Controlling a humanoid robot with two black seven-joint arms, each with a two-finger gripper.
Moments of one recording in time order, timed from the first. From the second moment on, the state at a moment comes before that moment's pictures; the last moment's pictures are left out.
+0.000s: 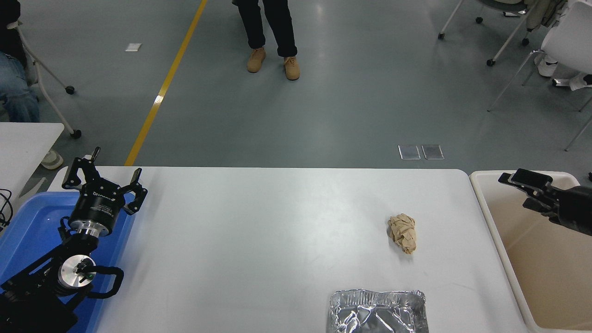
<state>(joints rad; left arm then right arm) -0.42 0.43 -0.90 -0.65 0.00 -0.49 -0.57 0.81 -1.09 0.12 1.16 -0.90 0.16 0.27</state>
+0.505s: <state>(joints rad) -0.42 0.43 -0.90 -0.65 0.00 -0.49 -0.57 0.79 -1.23 0.03 1.34 -1.13 0.17 0.29</state>
